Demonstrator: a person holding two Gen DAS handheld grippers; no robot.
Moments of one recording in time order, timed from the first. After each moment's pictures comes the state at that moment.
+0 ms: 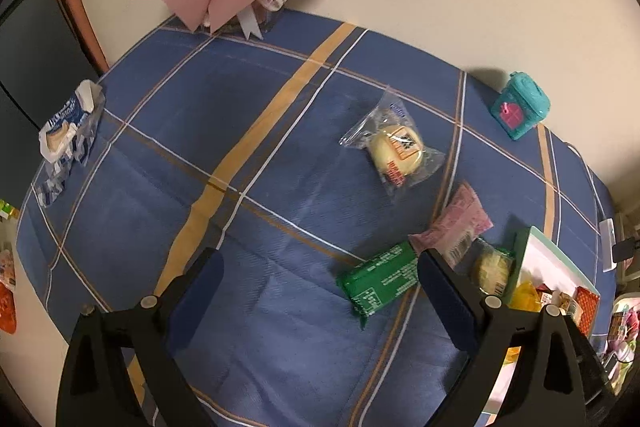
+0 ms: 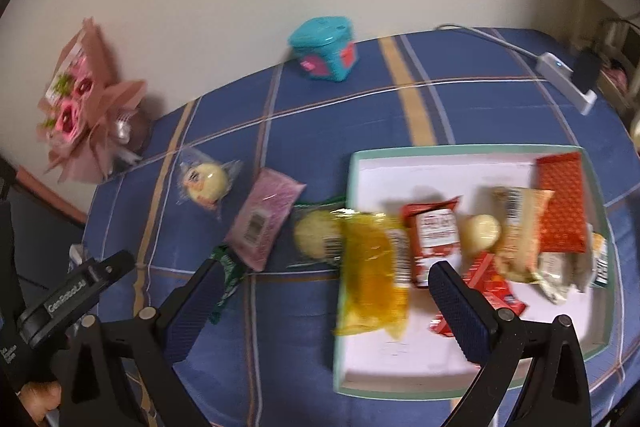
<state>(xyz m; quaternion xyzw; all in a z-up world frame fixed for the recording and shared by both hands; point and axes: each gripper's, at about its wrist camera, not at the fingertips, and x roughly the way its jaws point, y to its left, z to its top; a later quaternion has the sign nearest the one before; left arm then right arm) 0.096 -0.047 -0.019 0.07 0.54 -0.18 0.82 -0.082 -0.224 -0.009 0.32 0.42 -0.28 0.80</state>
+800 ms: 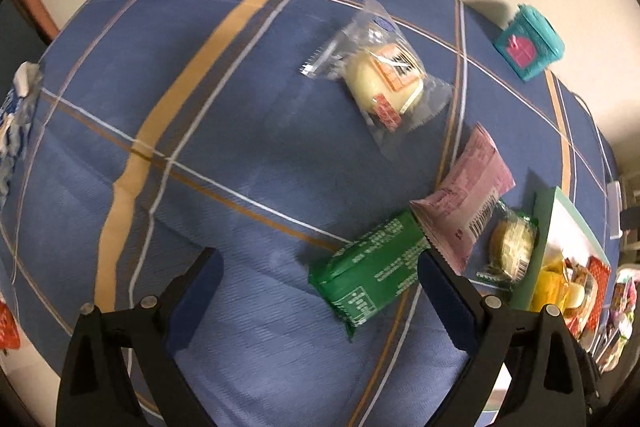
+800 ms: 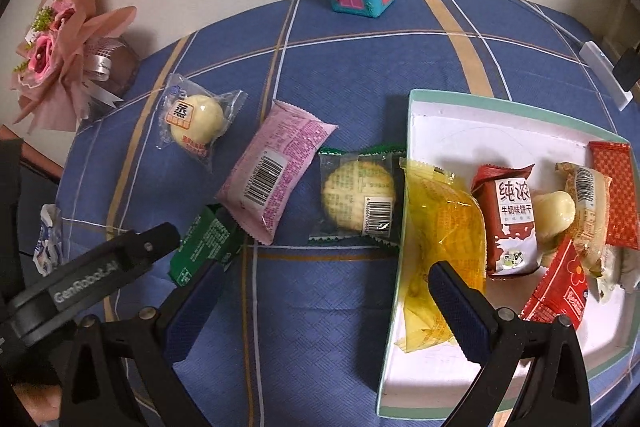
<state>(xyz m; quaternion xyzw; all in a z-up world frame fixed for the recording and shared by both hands) 0.111 -0.084 -0.090 0.10 0.62 -0.23 0.75 -0.036 -0.212 -0.066 0.31 0.49 -0.27 0.77</state>
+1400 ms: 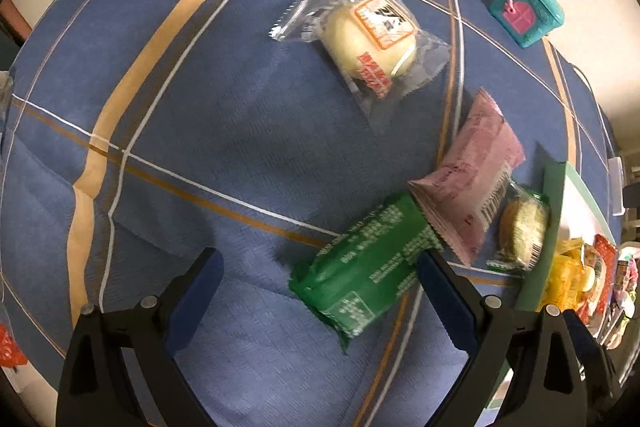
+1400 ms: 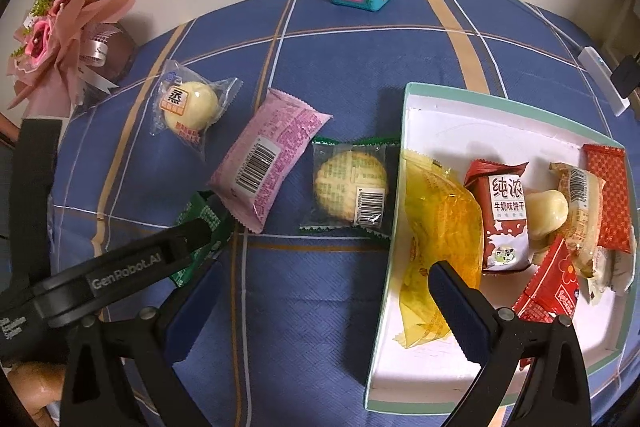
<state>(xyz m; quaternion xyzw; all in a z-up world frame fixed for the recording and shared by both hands) 0.125 -0.105 -0.121 0.12 0.64 -0.25 0.72 -0.038 -0.209 -0.068 0.30 0.51 -0.27 0.76</state>
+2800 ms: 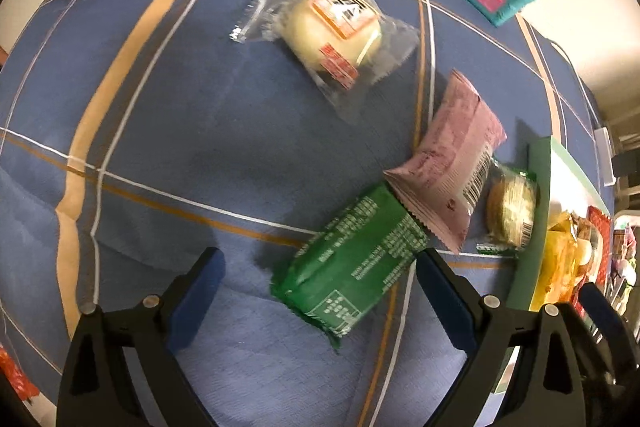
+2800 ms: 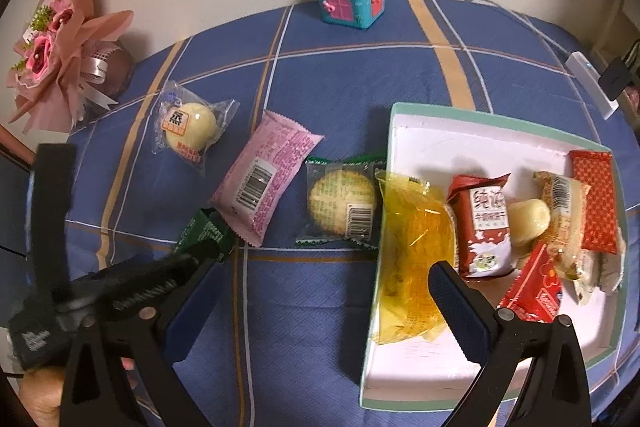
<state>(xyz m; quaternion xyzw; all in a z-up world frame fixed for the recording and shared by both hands) 0.120 -0.125 -0.134 0.14 0.63 -0.30 0.70 -0.044 -0.211 -0.049 0.29 0.49 -0.29 0.77</state>
